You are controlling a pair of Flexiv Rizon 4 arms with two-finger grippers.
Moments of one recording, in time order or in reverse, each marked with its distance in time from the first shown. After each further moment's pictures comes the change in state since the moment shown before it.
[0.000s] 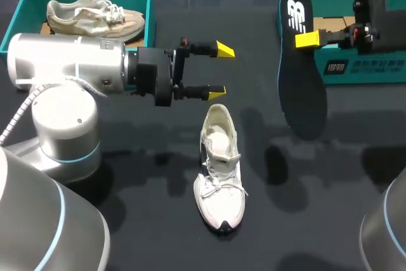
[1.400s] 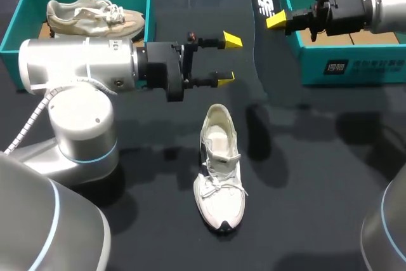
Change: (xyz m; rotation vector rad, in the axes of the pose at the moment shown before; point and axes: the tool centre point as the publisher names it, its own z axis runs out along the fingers) left arm -0.015 0.019 0.017 -0.066 -0.054 0.131; right arm -0.094 0.052 0.034 0.040 -0.076 0.473
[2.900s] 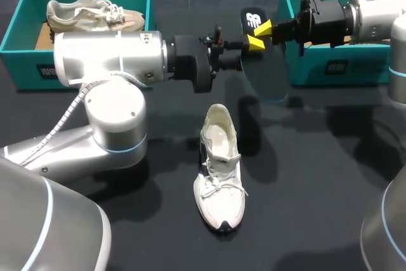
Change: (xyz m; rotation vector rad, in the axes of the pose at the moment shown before) left arm 0.000 0.022 0.053 -0.009 -0.006 0.024; right arm -0.038 0.014 0.022 -0.007 -0.005 0.279
